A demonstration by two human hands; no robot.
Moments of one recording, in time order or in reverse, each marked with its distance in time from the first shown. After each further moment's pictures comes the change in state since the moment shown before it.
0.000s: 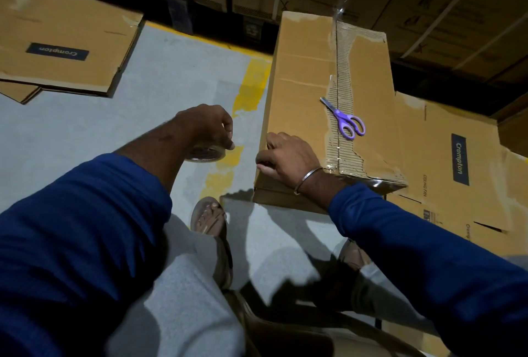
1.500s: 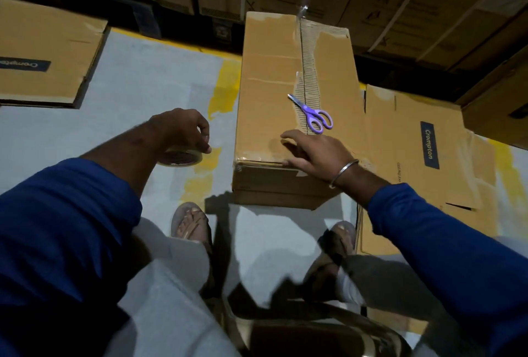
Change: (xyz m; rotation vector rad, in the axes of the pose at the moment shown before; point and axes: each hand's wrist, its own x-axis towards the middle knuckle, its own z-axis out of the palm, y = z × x) left_hand 0.010 0.013 0.004 0.051 -0.034 0.047; right_hand -0.082 0.077 -0.046 0.048 -0.063 0.272
